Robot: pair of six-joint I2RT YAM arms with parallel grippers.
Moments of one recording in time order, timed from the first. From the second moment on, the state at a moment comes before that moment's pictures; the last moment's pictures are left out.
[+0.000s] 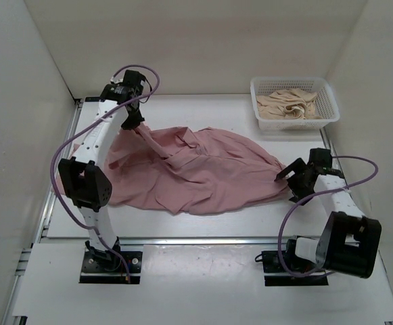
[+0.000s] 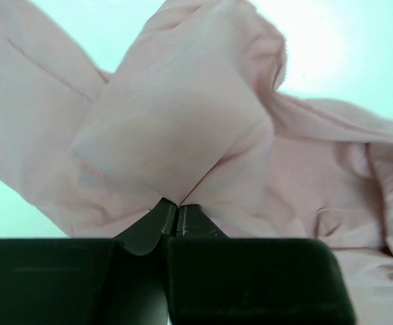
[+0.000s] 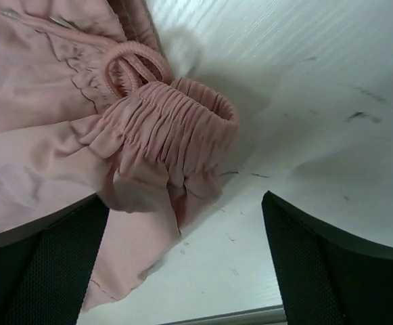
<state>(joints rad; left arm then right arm) -0.27 1.85 1.92 -1.17 -0.42 -0.56 -0.18 1.20 0.71 -0.64 -0.12 0.71</state>
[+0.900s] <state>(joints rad) 0.21 2.28 2.48 -1.05 -0.07 -0.50 -0.23 0.82 0.67 -0.85 -0.13 0.67</state>
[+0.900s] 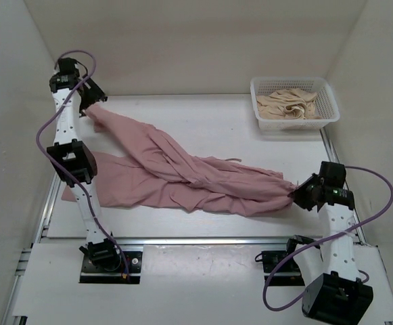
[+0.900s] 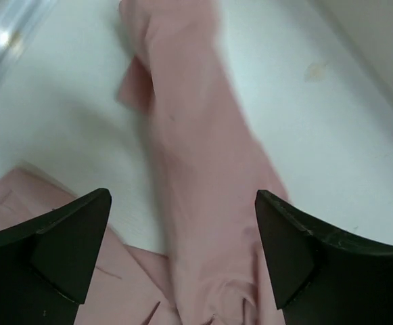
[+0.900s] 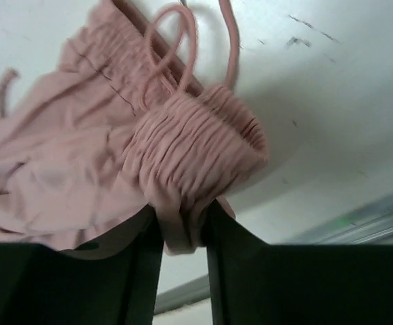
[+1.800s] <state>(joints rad) -0.03 2.18 1.93 -0.97 0.12 -0.46 0.05 1.42 1.25 -0.73 -0.29 0.48</state>
